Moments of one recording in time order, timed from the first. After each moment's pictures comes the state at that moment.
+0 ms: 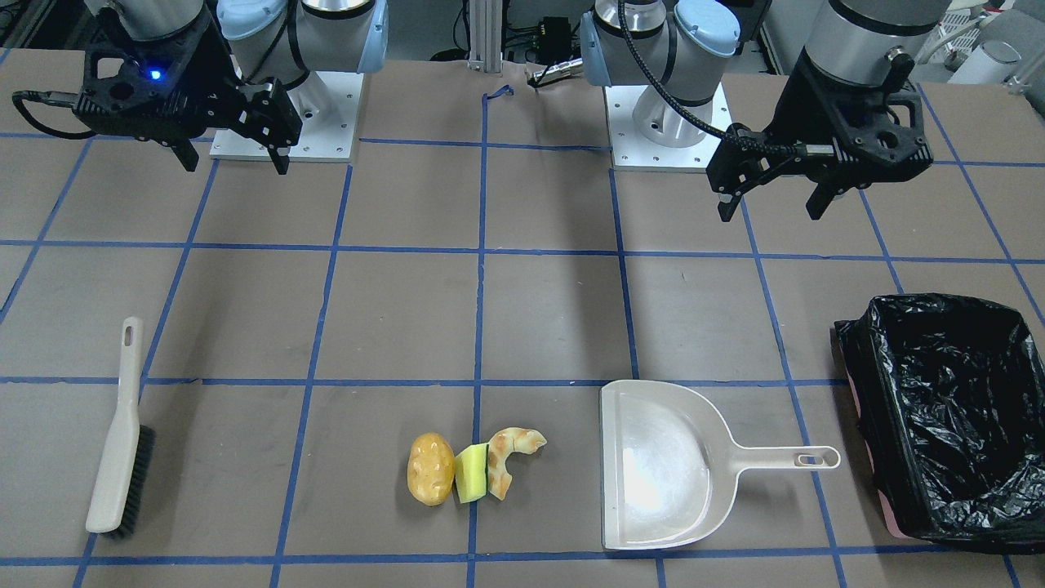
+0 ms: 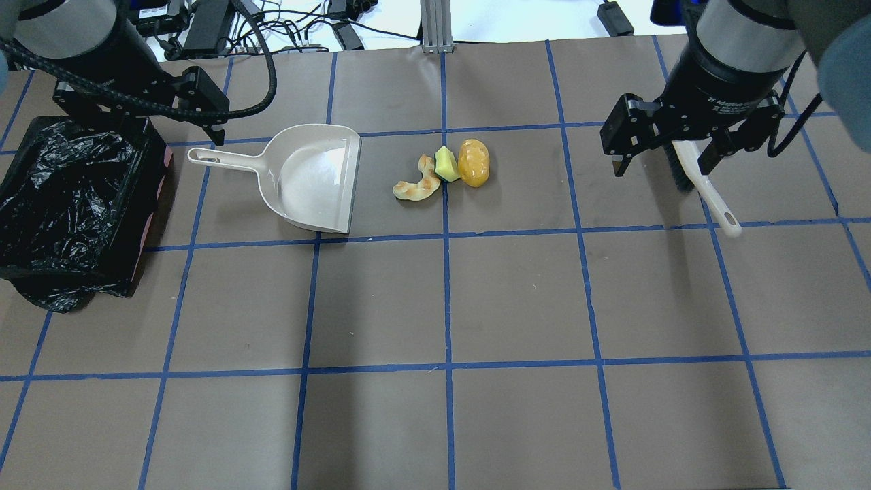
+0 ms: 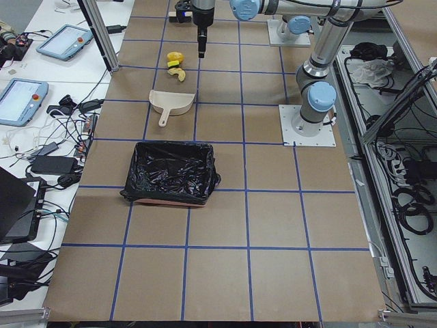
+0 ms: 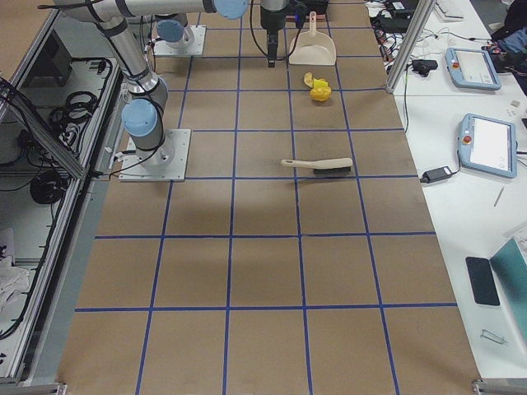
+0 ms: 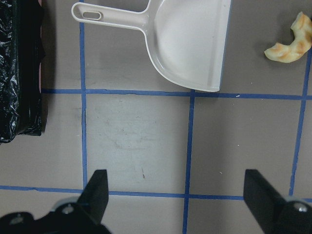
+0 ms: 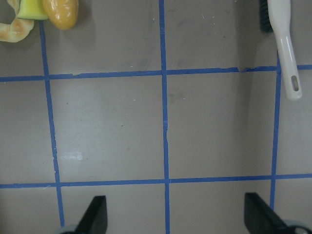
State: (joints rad) left arm -1.49 -1.55 -1.53 -1.55 1.60 0.05; right arm 1.56 -1.66 1.60 -1.51 -1.56 0.02
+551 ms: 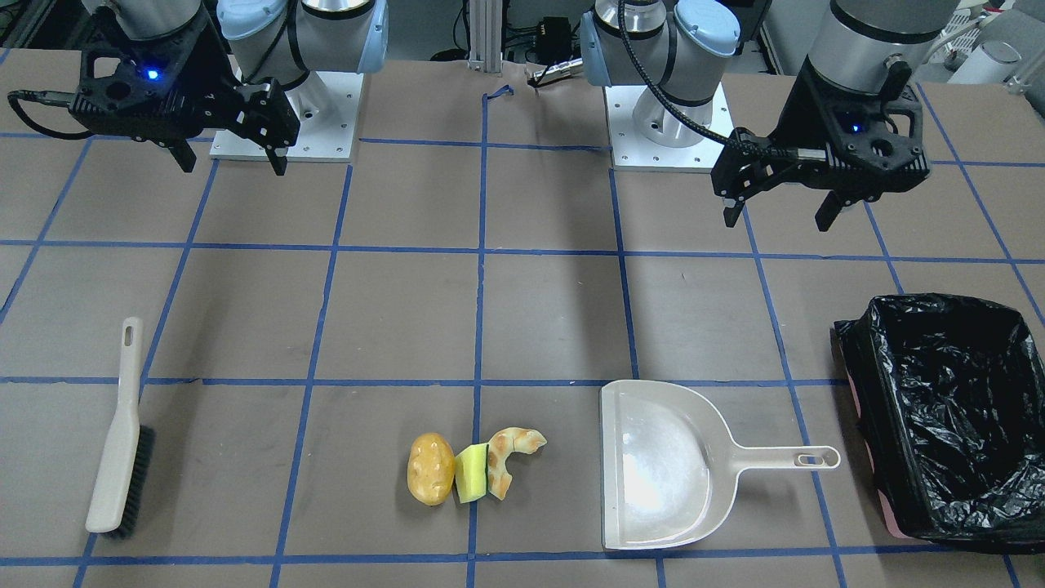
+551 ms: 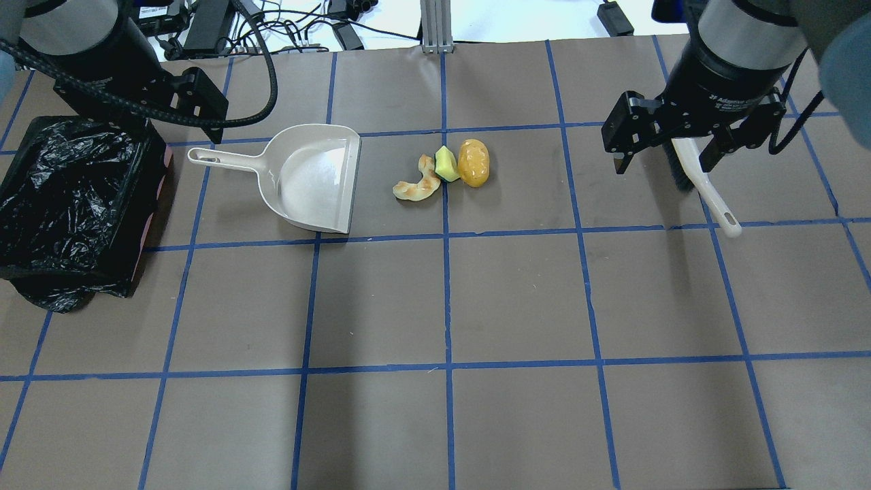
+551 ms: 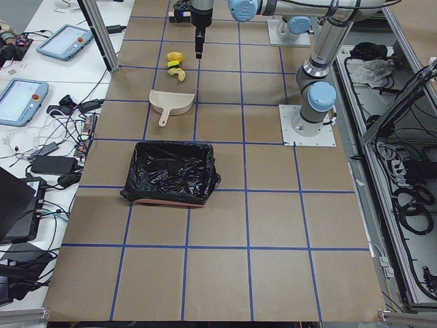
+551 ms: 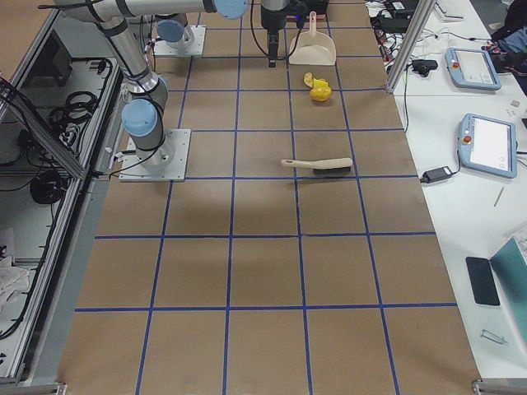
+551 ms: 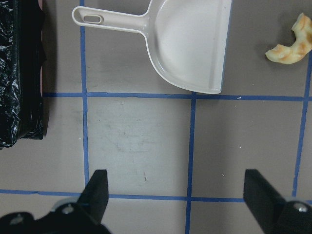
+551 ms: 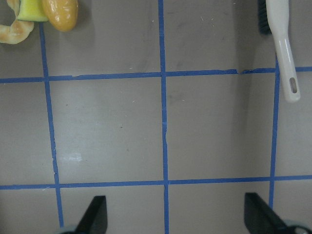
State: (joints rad) left arm -1.48 -1.56 -1.53 -1.50 1.62 0.24; right arm 1.56 -1.66 1.59 -1.52 -1.57 0.01
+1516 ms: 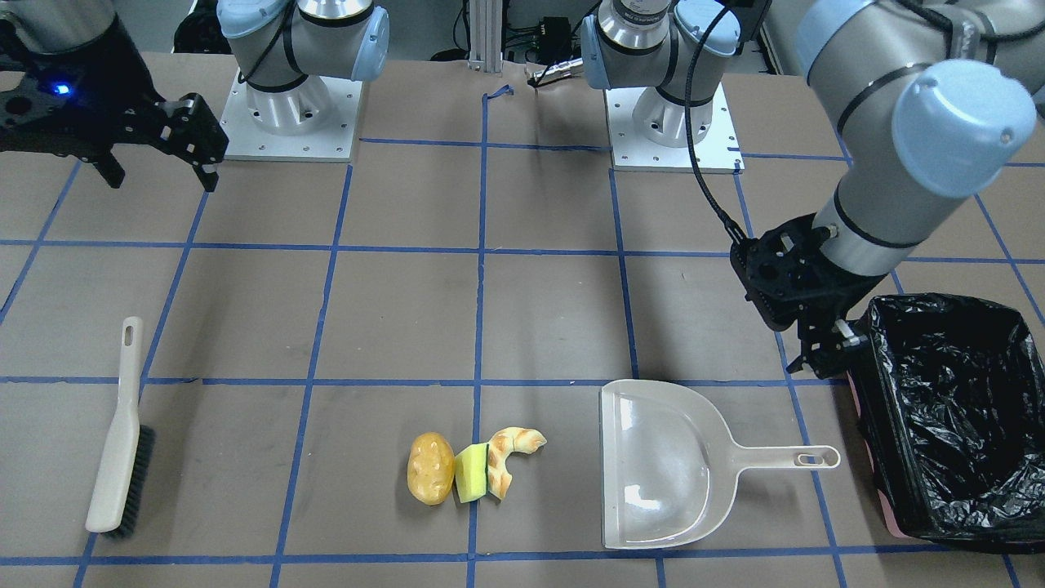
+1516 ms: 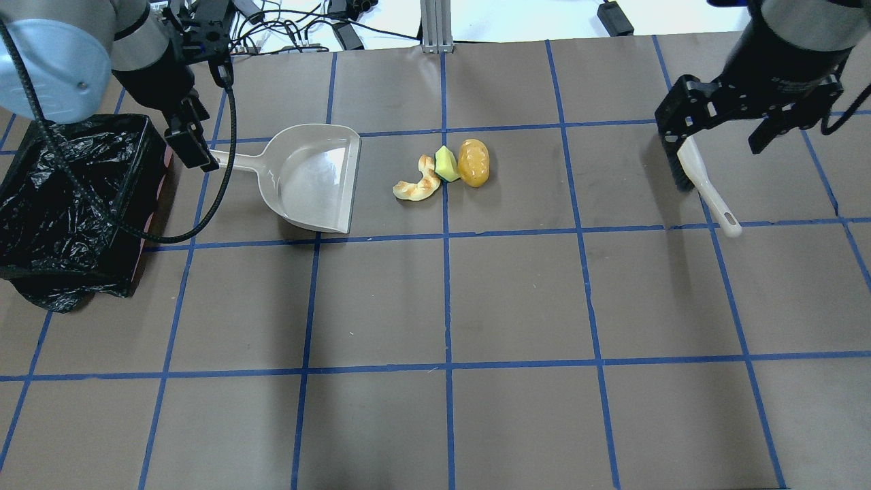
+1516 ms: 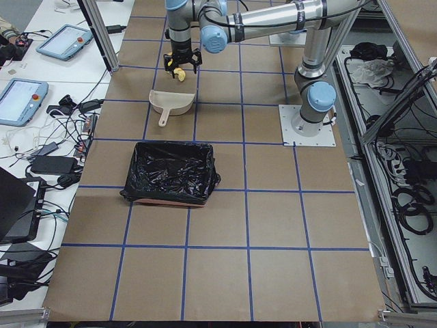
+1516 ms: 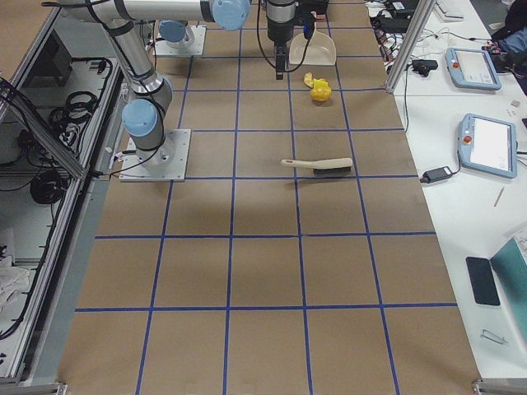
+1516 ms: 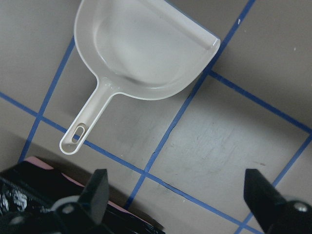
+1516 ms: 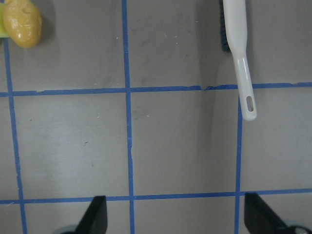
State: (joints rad) left arm -1.44 -1.81 -1.52 -1.37 1.61 1.49; right arm 1.40 -1.65 1.60 -1.55 -1.58 -0.16
